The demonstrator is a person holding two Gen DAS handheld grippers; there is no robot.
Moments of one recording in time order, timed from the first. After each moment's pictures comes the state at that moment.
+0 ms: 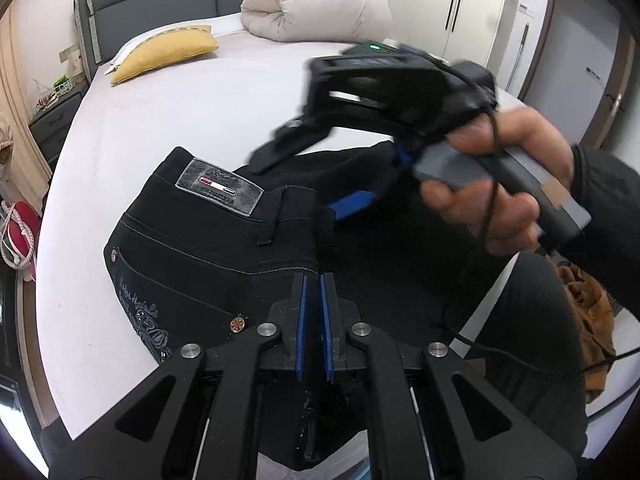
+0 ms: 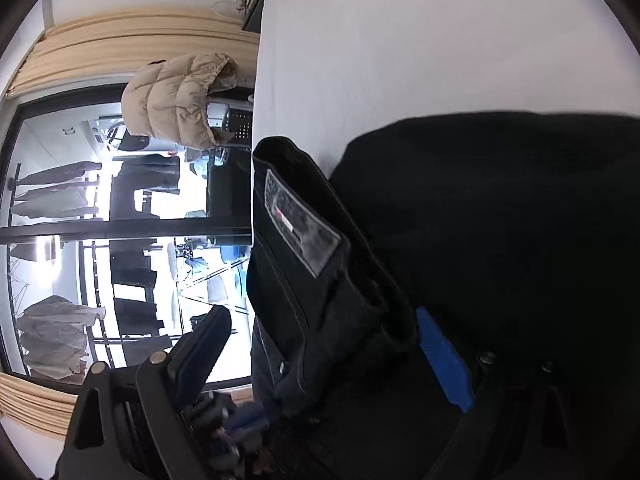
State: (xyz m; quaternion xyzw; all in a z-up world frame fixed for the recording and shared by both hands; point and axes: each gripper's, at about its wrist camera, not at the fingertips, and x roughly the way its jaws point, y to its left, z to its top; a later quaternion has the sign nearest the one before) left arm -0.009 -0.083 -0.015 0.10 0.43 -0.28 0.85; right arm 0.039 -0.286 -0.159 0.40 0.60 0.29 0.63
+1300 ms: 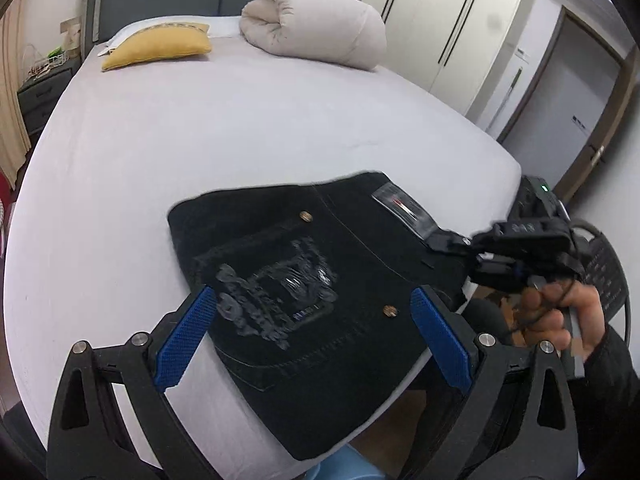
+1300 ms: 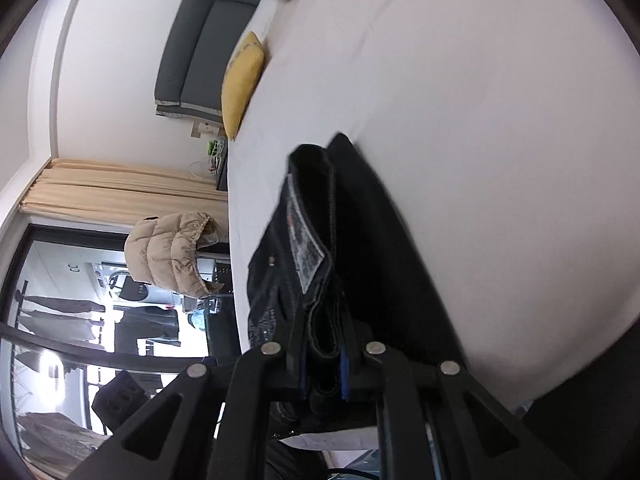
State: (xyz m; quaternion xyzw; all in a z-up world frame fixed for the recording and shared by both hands) left arm 0.015 -0.075 -0.012 0.01 0.43 -0.32 0.84; right arm -0.158 -0.444 -0.141 0.52 0.41 0.09 0.74
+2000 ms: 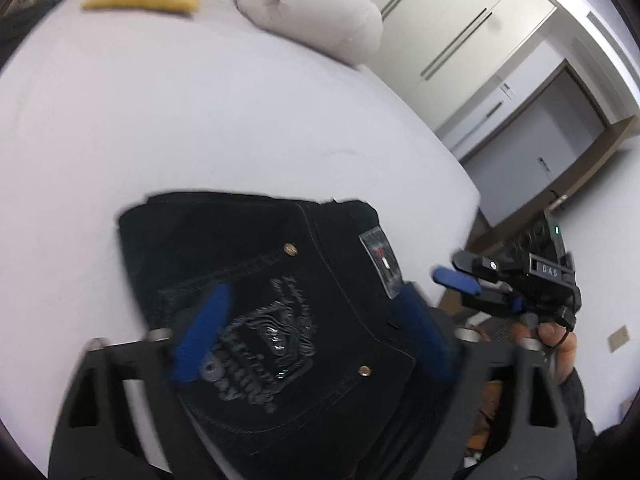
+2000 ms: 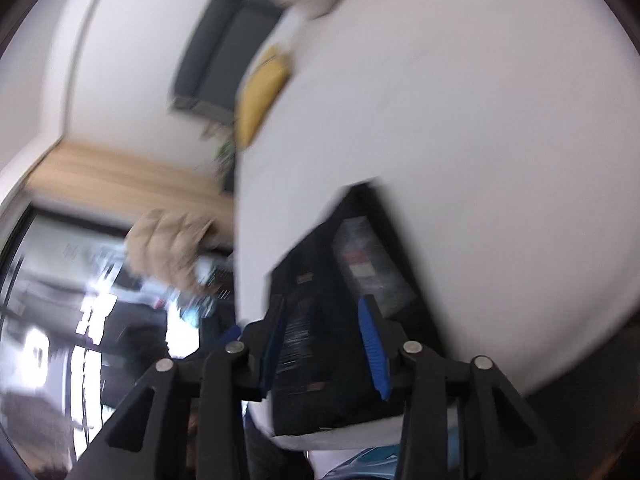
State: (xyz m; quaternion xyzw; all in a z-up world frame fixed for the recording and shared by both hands) left arm 0.074 -0.089 -0.041 -0.11 0.50 -0.38 0.77; right arm -0.150 -0.445 -0.087 0.48 0.40 0.11 0.78
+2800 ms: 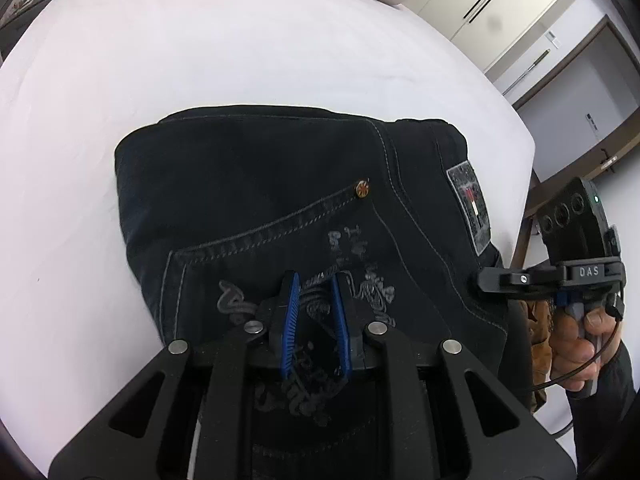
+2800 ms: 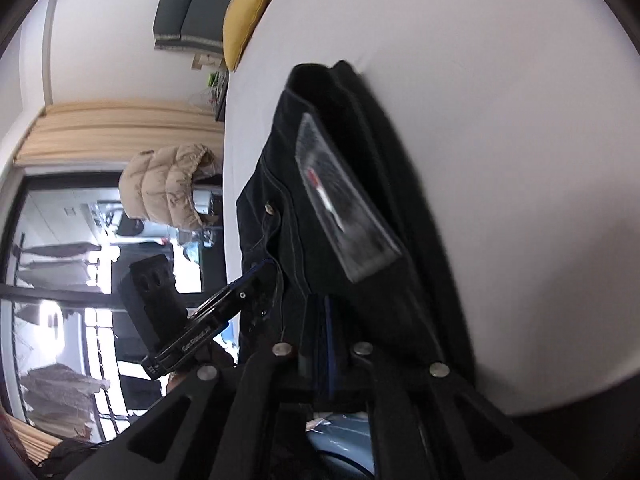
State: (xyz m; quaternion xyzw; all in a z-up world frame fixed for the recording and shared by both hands) left arm 0.080 -0.117 -0.105 -0.01 0.56 -0.32 0.76; right arm -0.128 -0.432 -0.164 0.49 0.50 0.17 0.69
